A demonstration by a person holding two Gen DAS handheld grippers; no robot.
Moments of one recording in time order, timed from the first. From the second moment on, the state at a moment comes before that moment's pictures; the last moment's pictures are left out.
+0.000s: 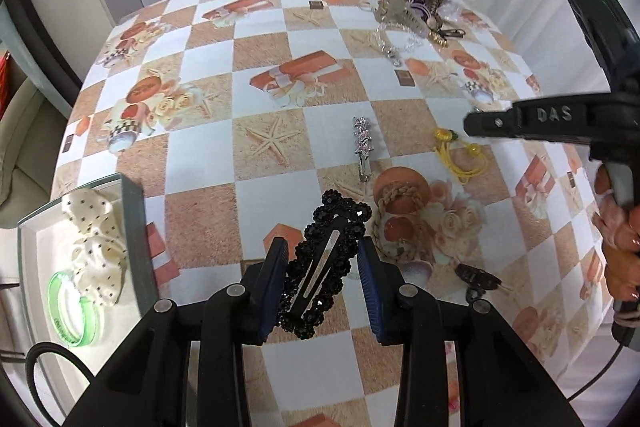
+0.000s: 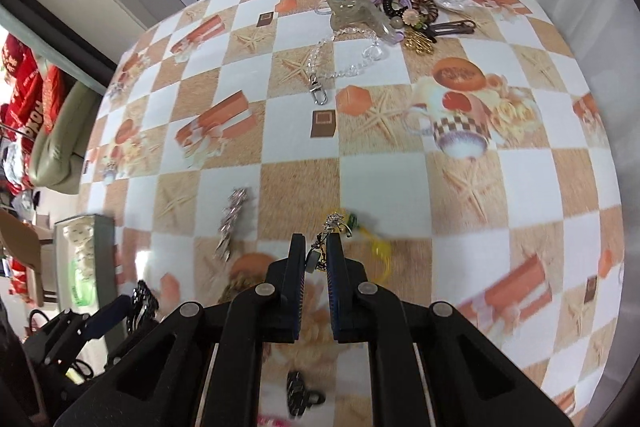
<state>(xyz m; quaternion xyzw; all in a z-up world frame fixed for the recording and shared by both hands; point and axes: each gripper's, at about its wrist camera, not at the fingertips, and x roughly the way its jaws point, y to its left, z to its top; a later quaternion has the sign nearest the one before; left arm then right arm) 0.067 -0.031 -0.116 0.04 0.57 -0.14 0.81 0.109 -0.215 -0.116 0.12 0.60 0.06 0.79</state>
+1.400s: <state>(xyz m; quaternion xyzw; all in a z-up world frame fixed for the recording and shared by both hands) -0.034 0.206 -0.086 -0.11 0.57 0.08 0.81 0.068 0.085 0.011 0.02 0.58 0.33 0.74</state>
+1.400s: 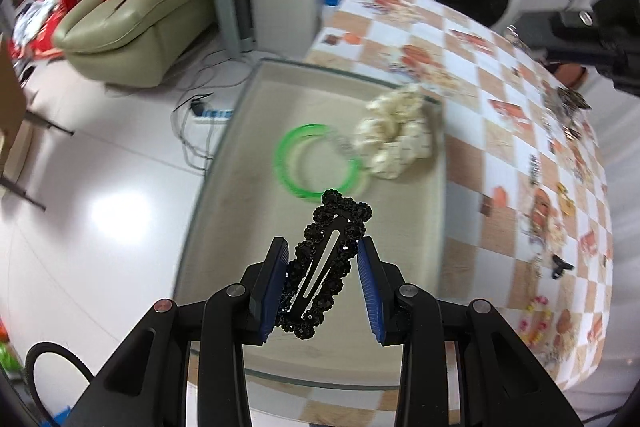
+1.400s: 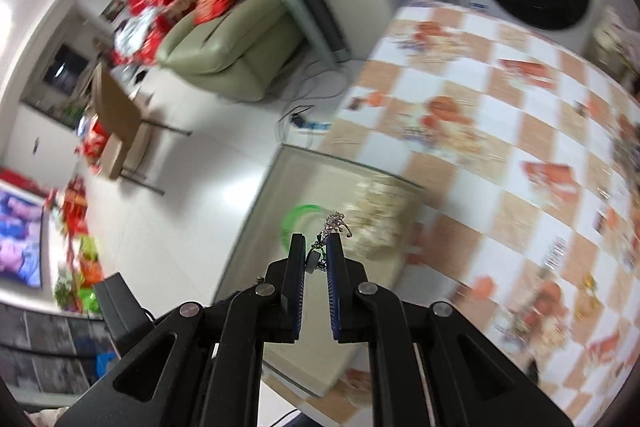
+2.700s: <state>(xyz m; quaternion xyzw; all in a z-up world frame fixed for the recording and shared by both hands) -0.026 0.242 -0.162 -0.08 0.58 0.17 0.79 0.094 0.183 -0.151 -0.02 0.66 0.33 0.67</state>
